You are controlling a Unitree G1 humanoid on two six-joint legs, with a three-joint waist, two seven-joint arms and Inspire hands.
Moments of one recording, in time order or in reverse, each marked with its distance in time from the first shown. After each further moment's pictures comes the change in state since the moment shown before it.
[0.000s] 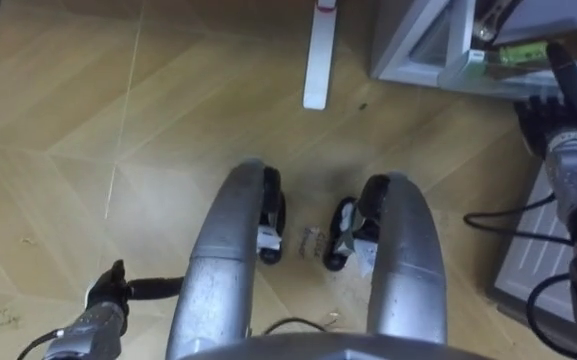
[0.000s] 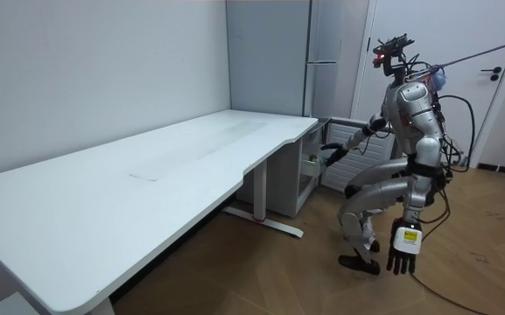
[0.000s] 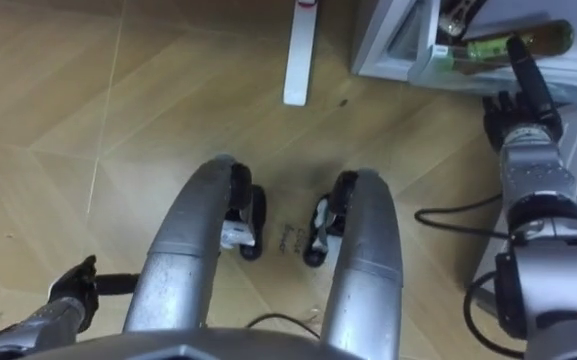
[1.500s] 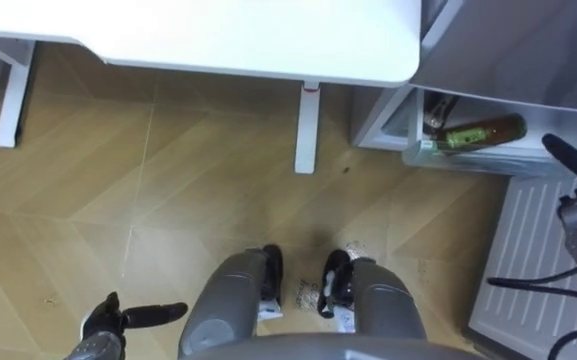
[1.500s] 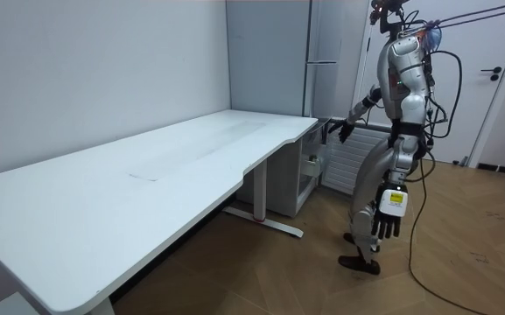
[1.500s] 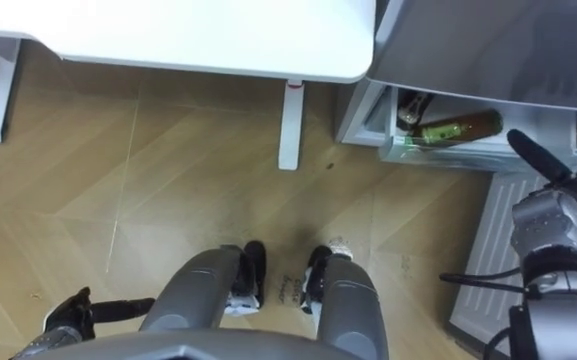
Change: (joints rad) left arm 0.031 -0.070 0.074 0.154 0.014 -0.067 -0.030; right arm 0.231 -0.018 -0.012 -0.060 -0.447 -0.022 -0.335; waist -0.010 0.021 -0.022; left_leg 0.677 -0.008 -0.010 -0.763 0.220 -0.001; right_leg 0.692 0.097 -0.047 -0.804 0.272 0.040
